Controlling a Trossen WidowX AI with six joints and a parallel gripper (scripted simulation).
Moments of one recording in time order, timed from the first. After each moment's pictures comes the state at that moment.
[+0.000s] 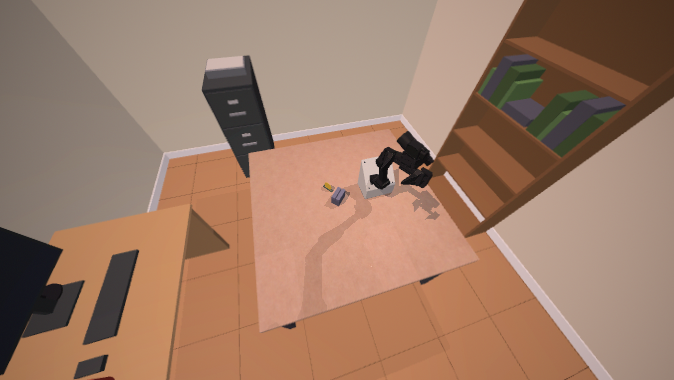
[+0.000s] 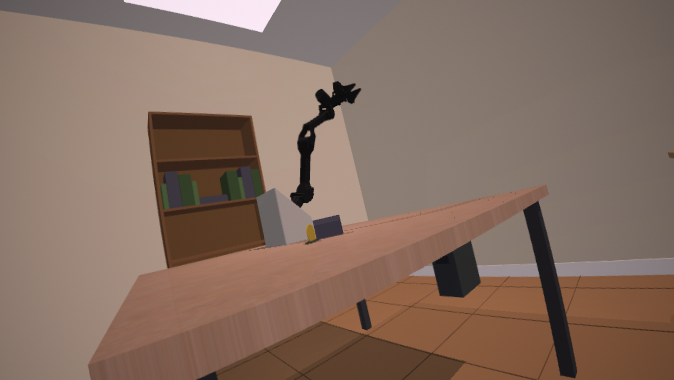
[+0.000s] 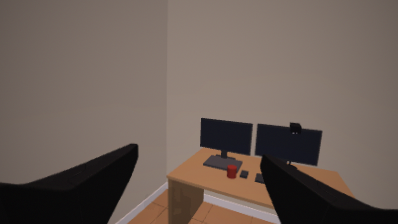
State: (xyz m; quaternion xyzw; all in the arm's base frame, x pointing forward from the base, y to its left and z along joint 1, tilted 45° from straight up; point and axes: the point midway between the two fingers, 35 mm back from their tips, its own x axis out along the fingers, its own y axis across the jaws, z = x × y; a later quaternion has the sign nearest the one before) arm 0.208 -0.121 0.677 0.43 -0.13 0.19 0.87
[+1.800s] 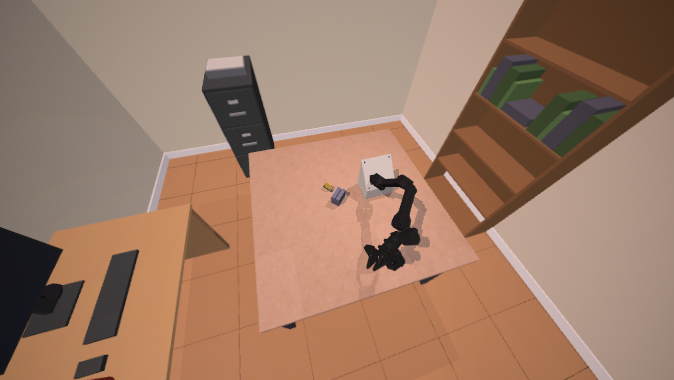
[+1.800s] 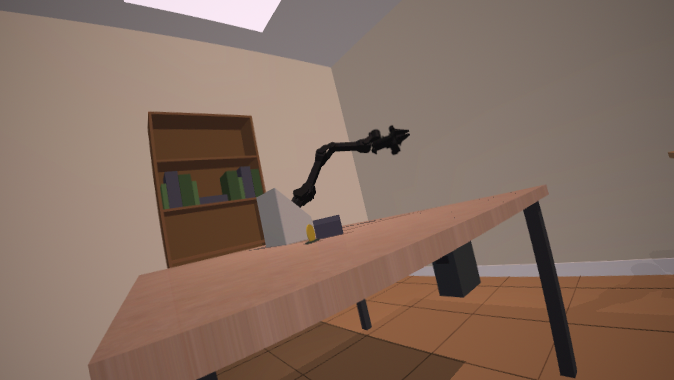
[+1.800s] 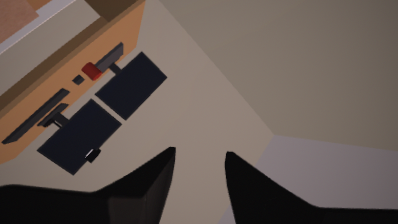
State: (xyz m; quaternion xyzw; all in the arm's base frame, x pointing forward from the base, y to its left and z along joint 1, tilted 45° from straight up) arm 0.281 0.224 0.618 -0.64 -0.27 -0.02 0.72
